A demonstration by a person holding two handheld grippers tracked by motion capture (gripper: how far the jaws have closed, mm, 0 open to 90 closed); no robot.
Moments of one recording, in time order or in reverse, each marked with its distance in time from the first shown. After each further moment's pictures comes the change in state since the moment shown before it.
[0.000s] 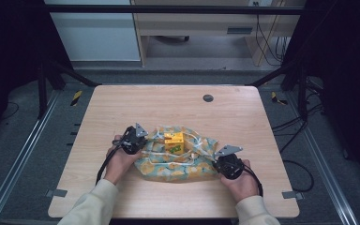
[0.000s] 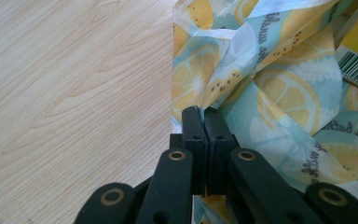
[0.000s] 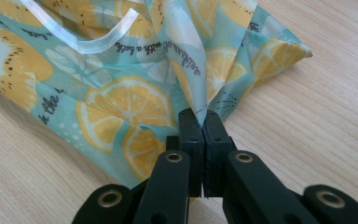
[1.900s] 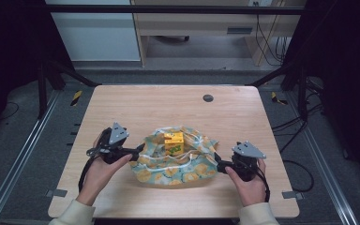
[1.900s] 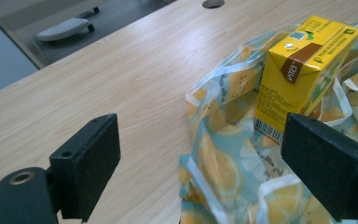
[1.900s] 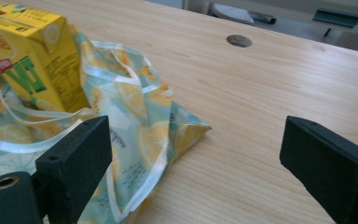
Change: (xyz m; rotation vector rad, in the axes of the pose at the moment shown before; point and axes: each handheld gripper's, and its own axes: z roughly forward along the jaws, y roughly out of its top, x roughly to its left) left arm -0.007 -0.007 -0.110 -0.277 0.032 -0.091; right arm -0.009 0.000 -0.043 -0.356 -0.203 0.145
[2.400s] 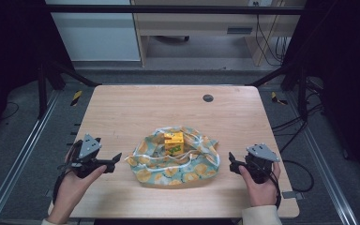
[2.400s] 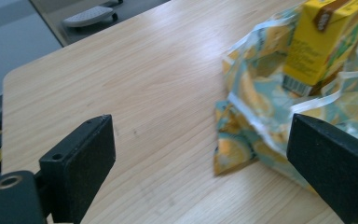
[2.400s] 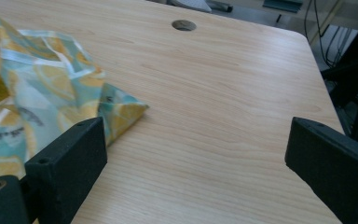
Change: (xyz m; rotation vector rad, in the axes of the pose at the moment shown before) left arm 0.027 -0.045 -0.050 0.019 0.072 -0.064; right arm -0.028 -0.011 -0.017 0.035 -0.157 0.047
